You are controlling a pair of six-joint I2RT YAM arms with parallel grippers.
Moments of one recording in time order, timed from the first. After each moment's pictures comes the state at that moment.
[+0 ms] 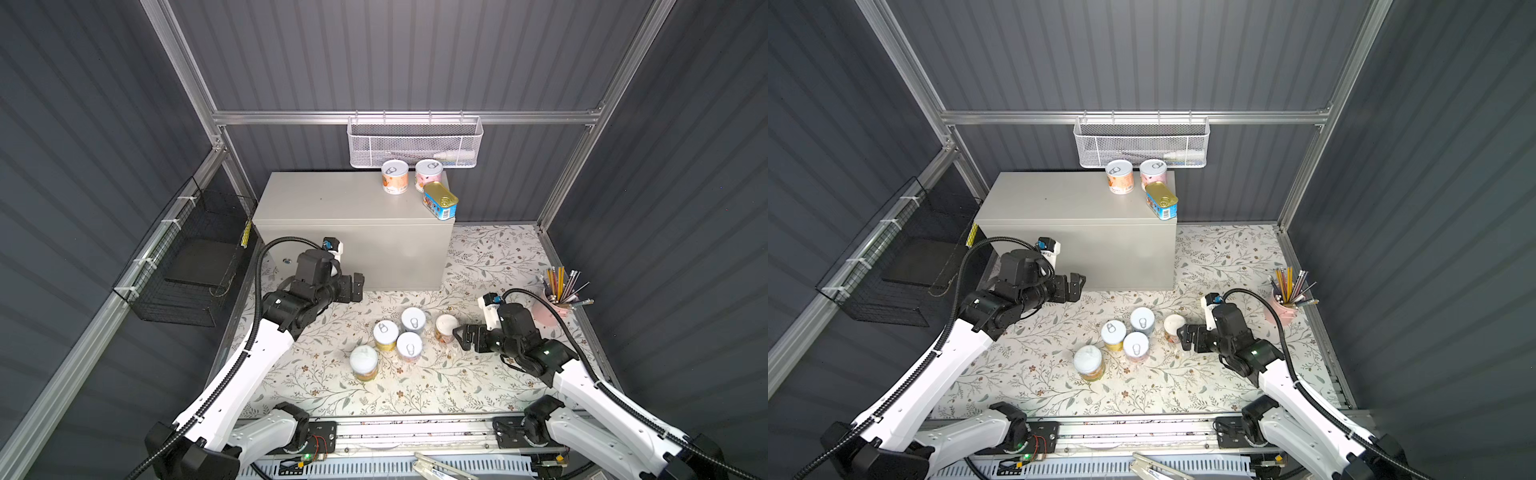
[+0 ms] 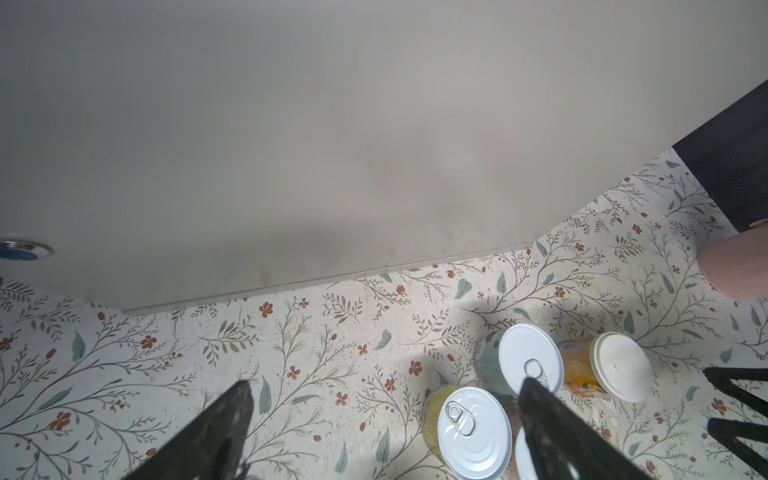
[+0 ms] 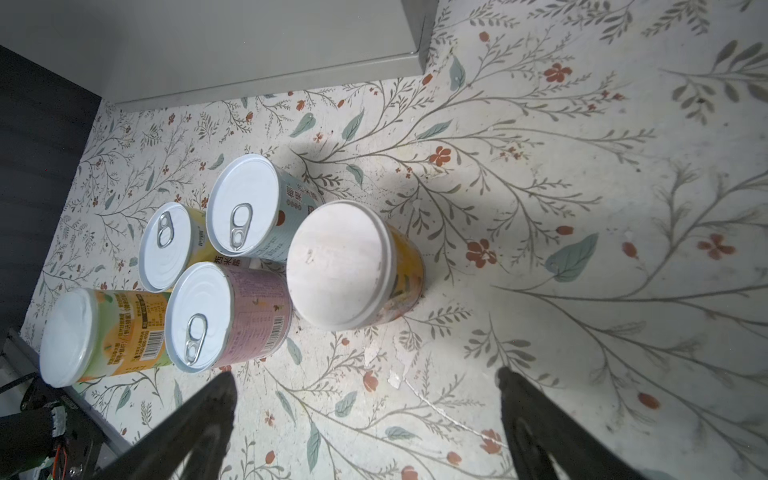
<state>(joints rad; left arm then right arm) -0.47 1.11 1.12 -0.65 -0.07 -0.23 0.49 0.84 0.49 -0.40 -0.15 0.47</state>
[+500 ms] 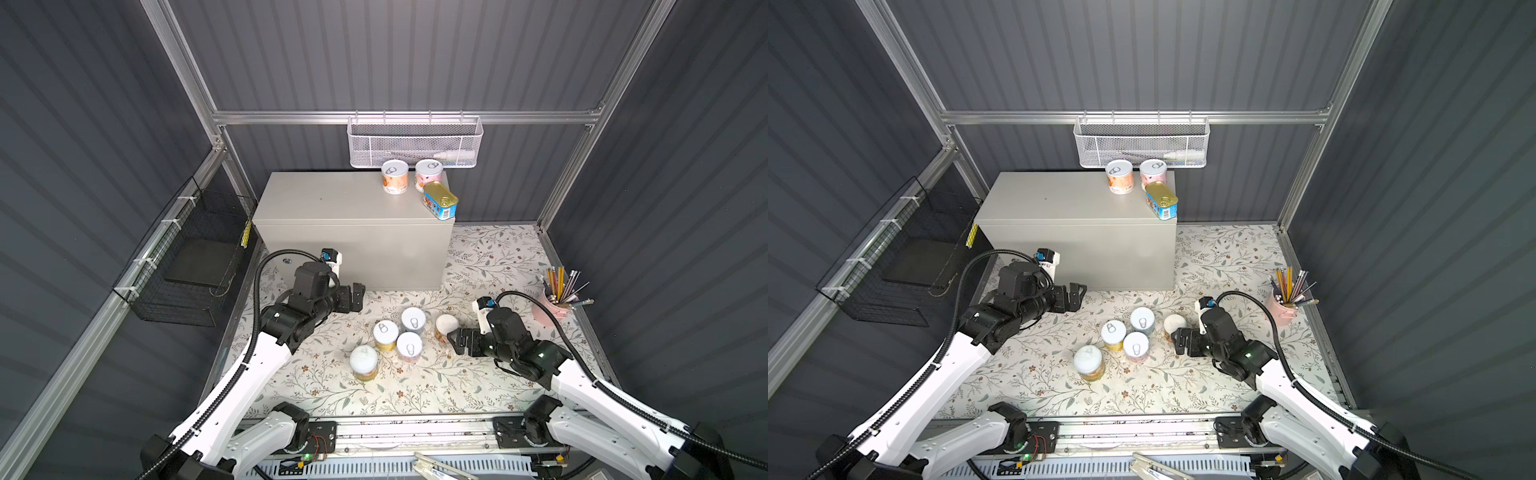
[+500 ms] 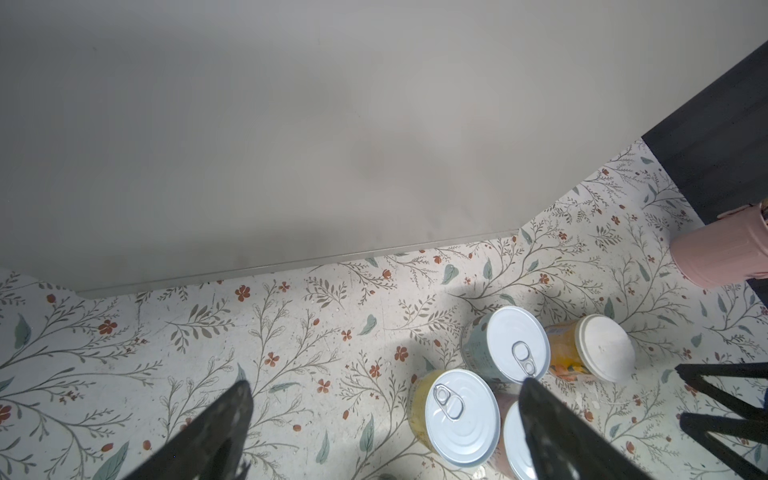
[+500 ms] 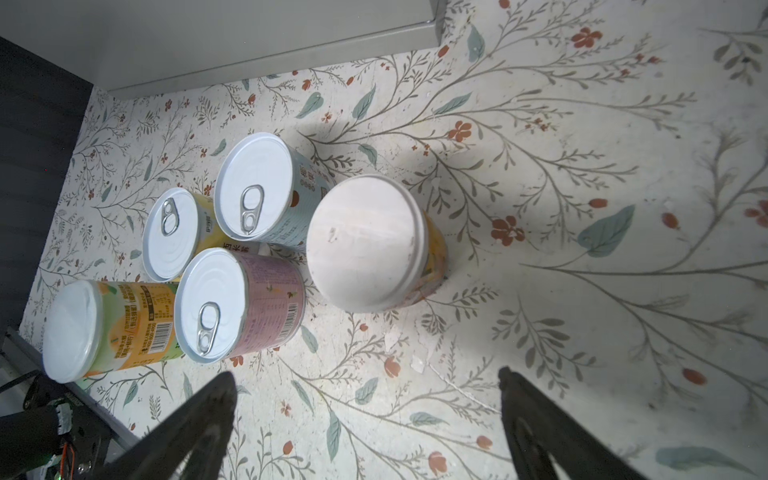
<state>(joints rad) -0.47 1.02 0.99 -0.59 -0.01 -0.26 0.65 0.88 0.51 -0.42 -0.03 0.57</state>
